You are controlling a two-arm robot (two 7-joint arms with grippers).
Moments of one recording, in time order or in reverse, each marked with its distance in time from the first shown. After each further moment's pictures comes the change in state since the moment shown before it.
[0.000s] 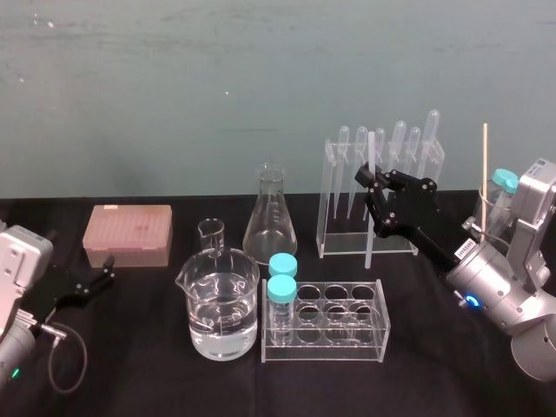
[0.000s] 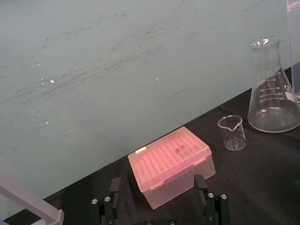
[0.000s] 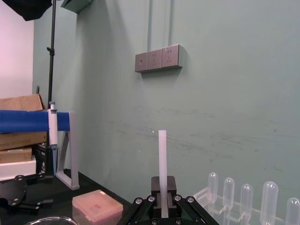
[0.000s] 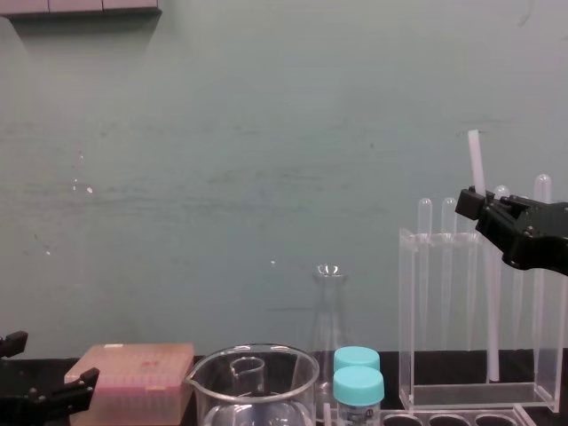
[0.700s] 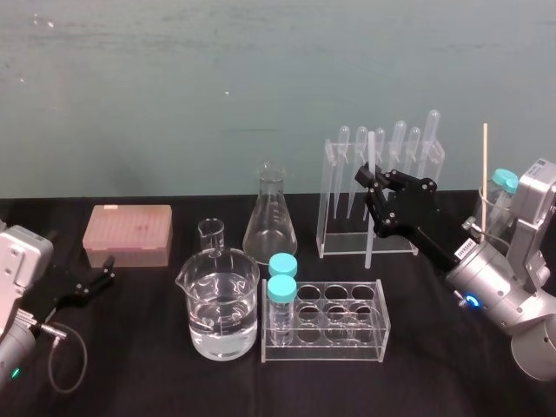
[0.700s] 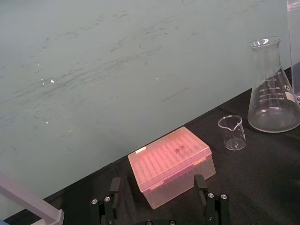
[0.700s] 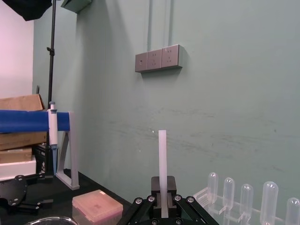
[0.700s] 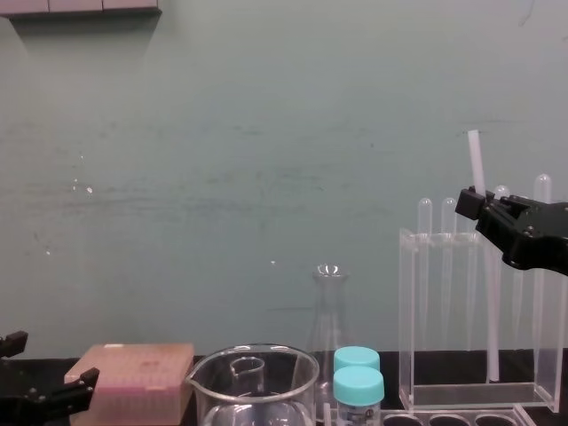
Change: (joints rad) left arm 0.000 0.000 0.000 0.000 0.000 0.000 0.000; right arm 0.000 0.000 0.000 0.000 0.000 0.000 0.000
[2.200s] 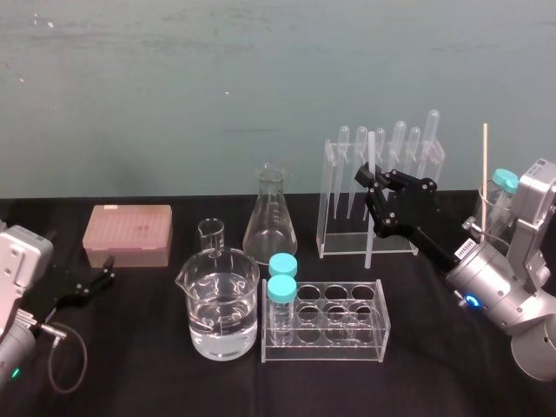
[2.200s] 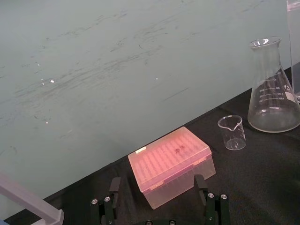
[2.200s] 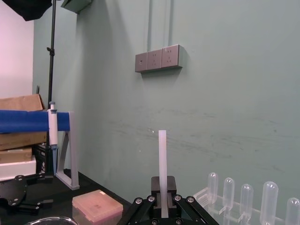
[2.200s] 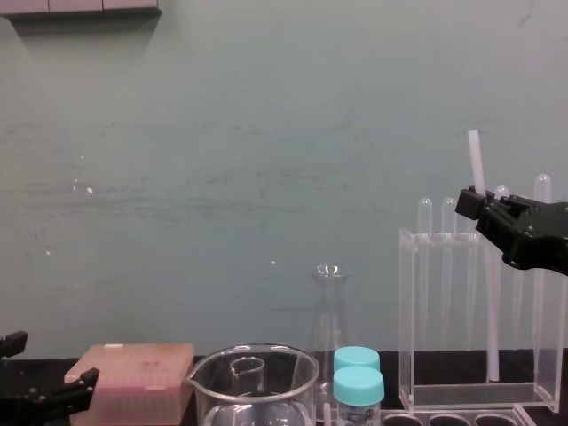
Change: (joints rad) left arm 0.000 0.000 0.000 0.000 0.000 0.000 0.000; right arm 0.000 0.000 0.000 0.000 0.000 0.000 0.000
